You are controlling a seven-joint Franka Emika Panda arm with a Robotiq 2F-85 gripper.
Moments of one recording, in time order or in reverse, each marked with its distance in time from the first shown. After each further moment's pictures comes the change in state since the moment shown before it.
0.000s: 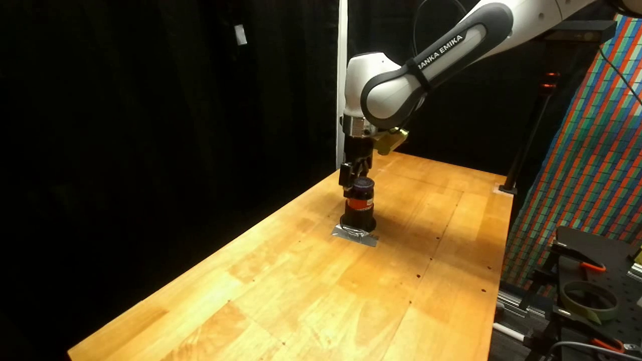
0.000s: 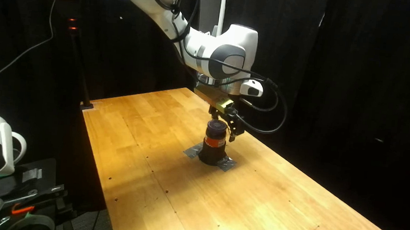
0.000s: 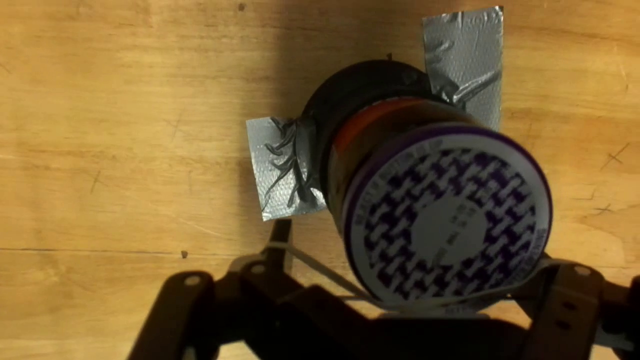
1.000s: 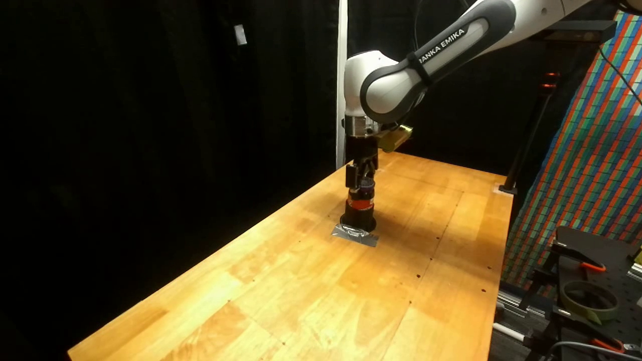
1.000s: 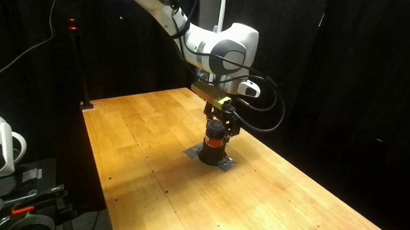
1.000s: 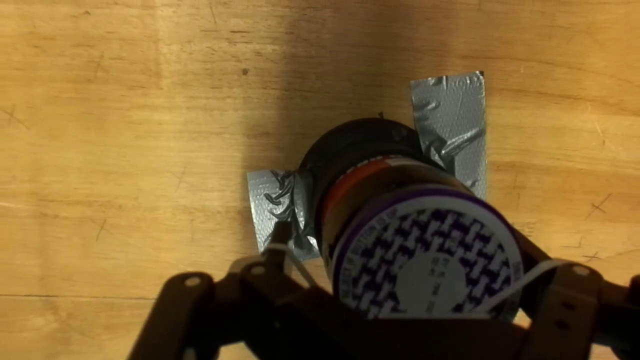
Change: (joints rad) arm 0.000 -0.013 0.003 0.007 0.001 -0.116 0.000
